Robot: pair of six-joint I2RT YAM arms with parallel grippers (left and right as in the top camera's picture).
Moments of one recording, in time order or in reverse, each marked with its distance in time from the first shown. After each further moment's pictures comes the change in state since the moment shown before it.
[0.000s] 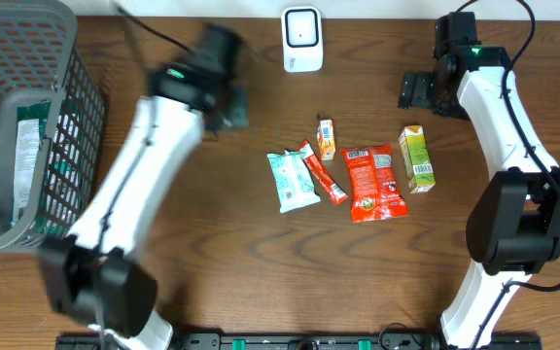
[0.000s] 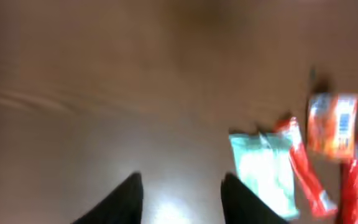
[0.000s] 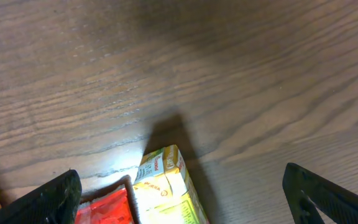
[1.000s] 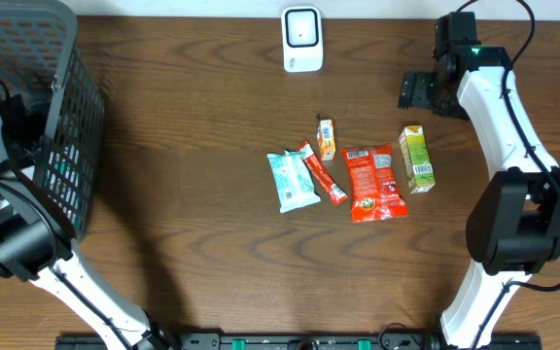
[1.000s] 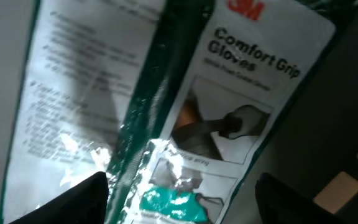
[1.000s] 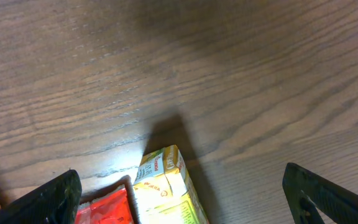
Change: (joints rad) left arm 0.904 0.444 0.182 -0.019 0.194 0.448; right arm 0.000 0.000 0.000 0.000 0.000 0.000
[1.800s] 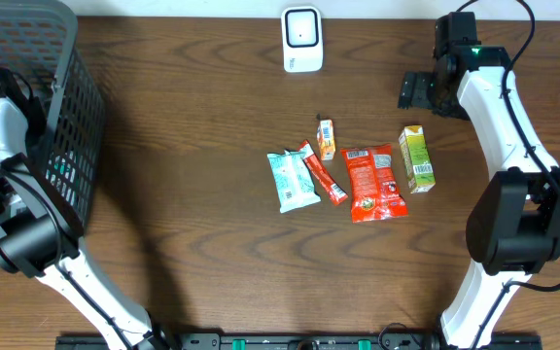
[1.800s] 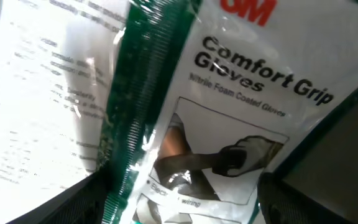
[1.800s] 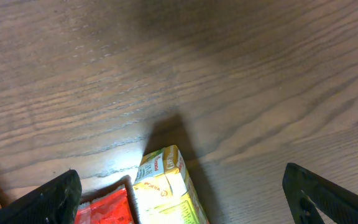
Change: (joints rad) left arm -0.063 -0.010 -0.141 0.182 -0.167 -0.039; right arm 0.000 0.000 0.000 0.000 0.000 0.000
